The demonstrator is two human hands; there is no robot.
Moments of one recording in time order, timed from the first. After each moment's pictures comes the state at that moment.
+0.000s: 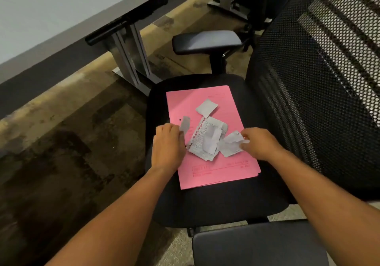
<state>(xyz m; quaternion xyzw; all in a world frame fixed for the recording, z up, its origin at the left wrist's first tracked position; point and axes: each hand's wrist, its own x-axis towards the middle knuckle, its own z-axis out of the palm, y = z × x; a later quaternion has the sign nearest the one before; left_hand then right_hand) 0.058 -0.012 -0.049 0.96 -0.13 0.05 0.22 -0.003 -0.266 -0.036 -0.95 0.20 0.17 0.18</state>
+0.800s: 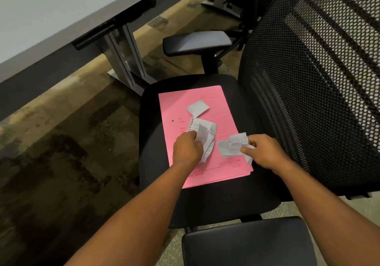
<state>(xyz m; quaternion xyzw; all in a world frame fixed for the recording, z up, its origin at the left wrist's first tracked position) 0.044 -0.080 -0.048 0.94 -0.06 -0.16 0.30 -0.043 -0.279 -0.014 -0.91 0.24 0.14 0.31</state>
